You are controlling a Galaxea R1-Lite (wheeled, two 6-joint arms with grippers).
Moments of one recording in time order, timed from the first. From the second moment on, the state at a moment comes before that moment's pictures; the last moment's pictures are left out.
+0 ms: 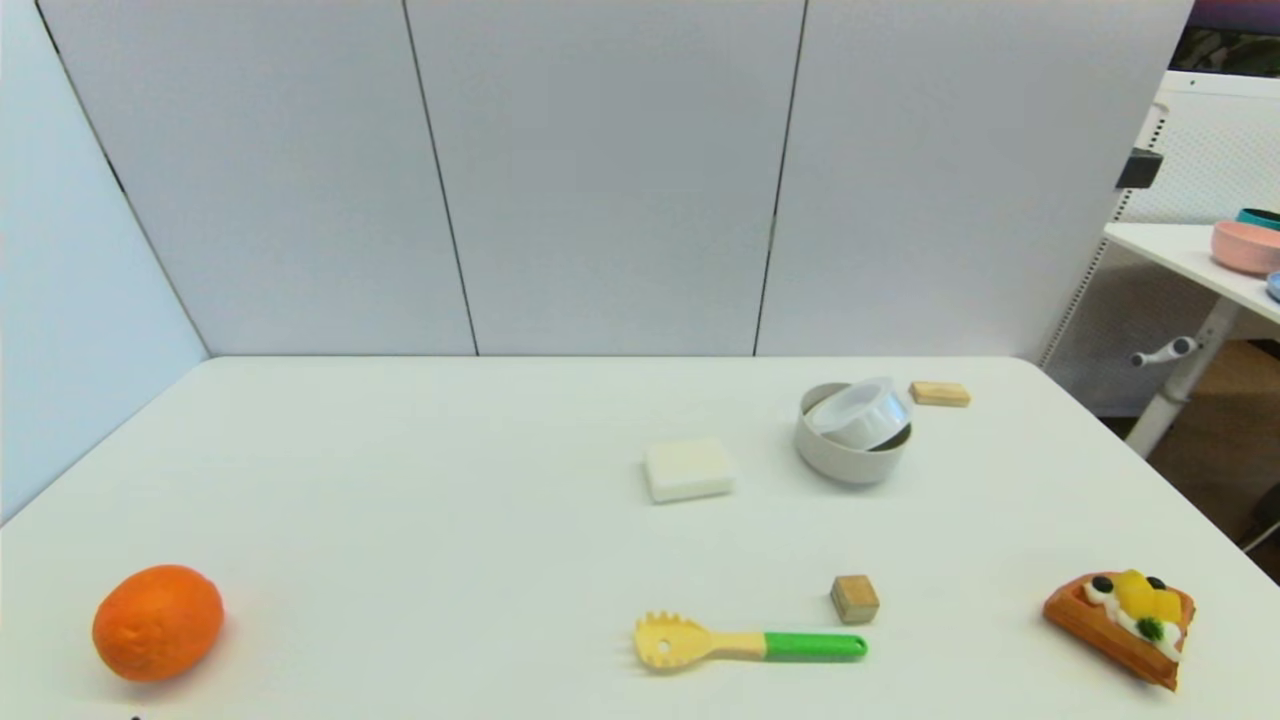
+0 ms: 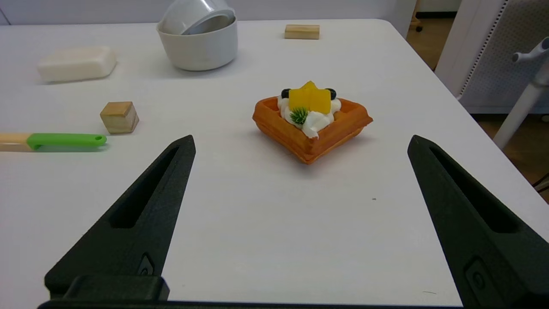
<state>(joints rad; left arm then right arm) -0.06 0.30 -0.16 -0.10 -0.18 0.19 0.00 0.00 0.00 0.00 -0.01 0.01</state>
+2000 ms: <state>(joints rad) -0.01 0.00 0.00 0.00 0.01 0.00 0.00 0.00 0.00 0.00 -0.01 0.01</state>
